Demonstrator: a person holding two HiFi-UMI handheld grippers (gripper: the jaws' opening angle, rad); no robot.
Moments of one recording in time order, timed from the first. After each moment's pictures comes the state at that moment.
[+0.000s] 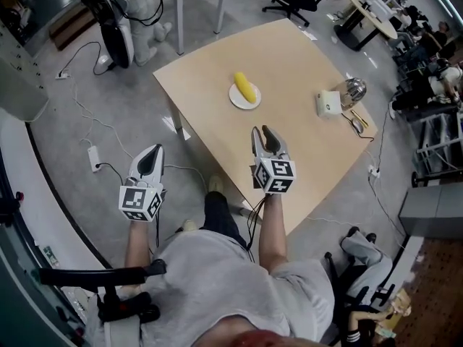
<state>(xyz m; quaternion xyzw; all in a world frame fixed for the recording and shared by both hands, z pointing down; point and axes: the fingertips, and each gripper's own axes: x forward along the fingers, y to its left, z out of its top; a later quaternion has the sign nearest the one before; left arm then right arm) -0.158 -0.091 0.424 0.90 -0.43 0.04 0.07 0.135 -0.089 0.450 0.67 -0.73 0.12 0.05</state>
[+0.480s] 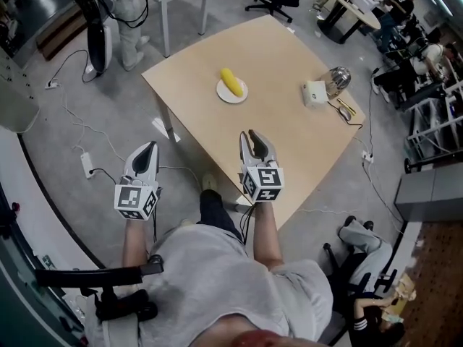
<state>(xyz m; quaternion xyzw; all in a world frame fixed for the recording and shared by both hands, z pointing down) -0.151 -0.072 0.410 0.91 -0.40 0.02 0.05 0.107 -0.036 0.432 0.68 -0.73 0.08 0.06</state>
